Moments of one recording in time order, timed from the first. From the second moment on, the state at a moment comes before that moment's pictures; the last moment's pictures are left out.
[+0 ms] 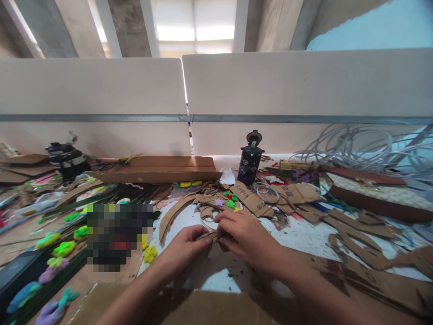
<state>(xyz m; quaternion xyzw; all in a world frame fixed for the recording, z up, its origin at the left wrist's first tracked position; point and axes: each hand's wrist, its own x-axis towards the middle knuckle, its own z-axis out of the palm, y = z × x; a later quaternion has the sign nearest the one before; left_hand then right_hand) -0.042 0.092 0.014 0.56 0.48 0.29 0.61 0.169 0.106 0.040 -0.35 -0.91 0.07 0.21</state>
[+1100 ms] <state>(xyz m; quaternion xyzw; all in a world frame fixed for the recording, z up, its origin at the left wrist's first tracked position) -0.042 0.090 0.019 0.58 0.47 0.27 0.61 0.171 0.106 0.042 -0.37 -0.89 0.15 0.21</state>
